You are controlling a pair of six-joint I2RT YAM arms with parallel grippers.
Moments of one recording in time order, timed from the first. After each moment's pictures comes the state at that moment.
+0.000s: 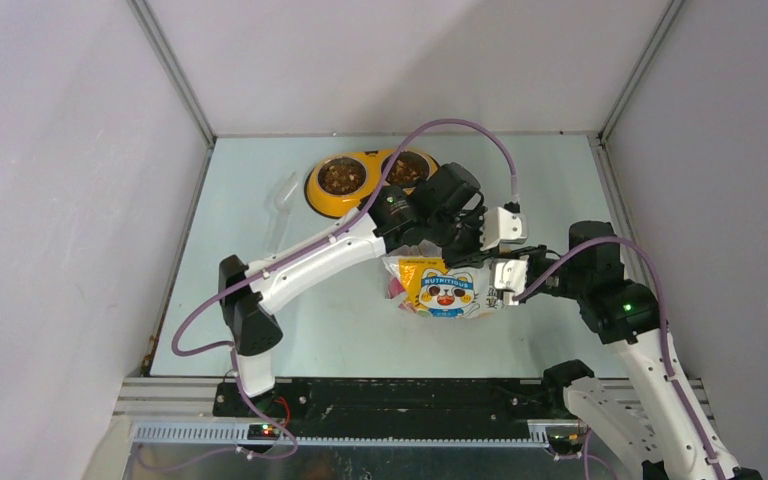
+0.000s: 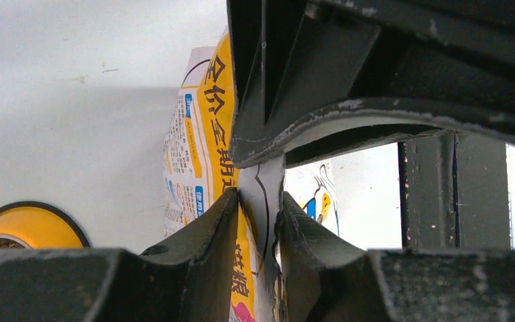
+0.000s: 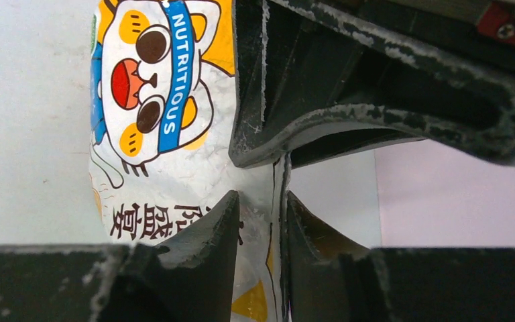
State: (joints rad) left arm -1.05 1.83 1.92 -0.84 0.37 0.47; right arm 0.31 0.72 0.90 -0.77 -0.71 -1.17
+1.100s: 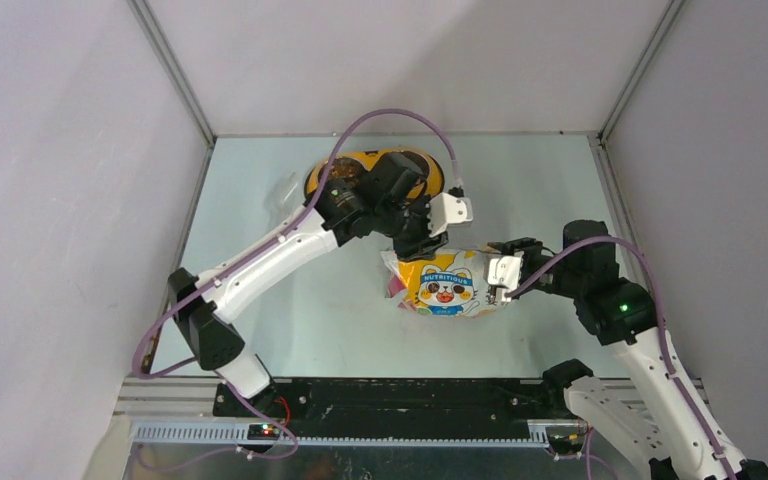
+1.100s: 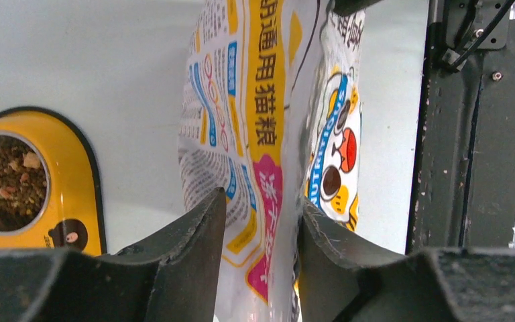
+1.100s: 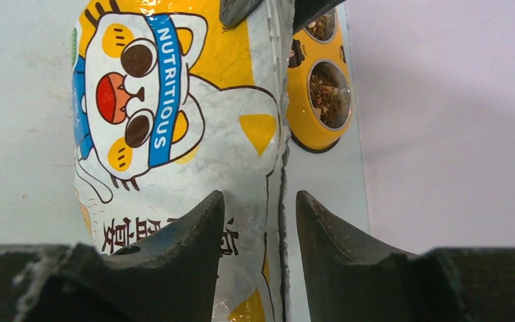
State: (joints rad) left arm -0.89 1.63 1.71 -0.87 0.38 0.50; right arm 0.38 0.73 0.89 -0.67 -0.60 -1.09
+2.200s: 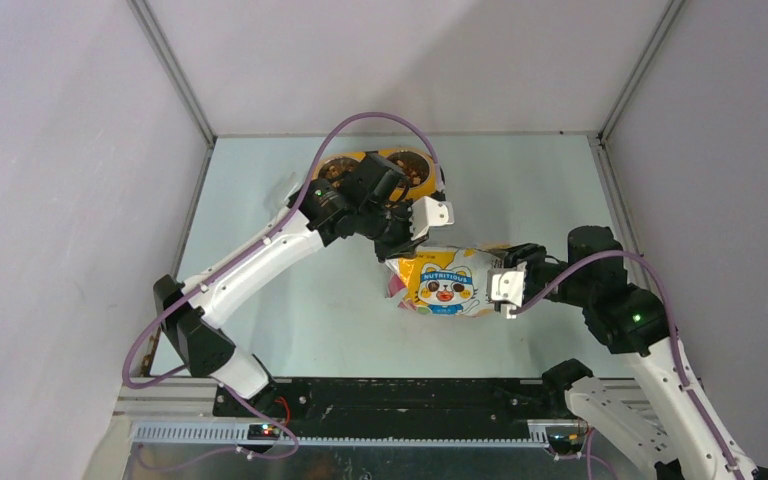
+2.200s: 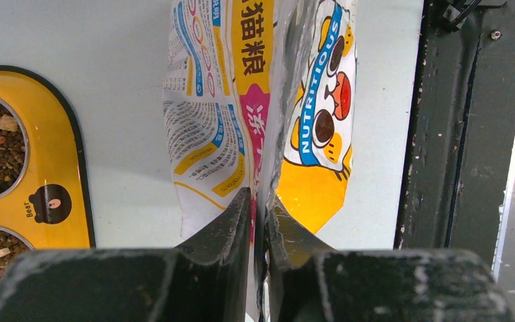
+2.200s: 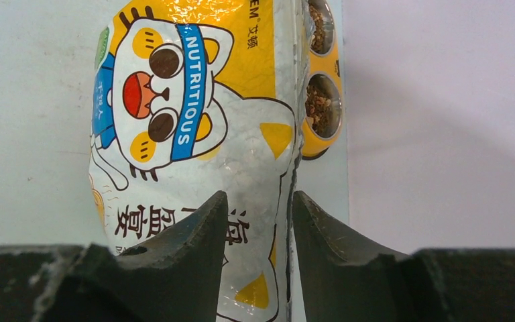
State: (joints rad) left arm -0.83 1.55 1.63 -0.96 0.40 0.55; right arm 0.44 0.70 0.96 -0.77 -0.58 -1.17
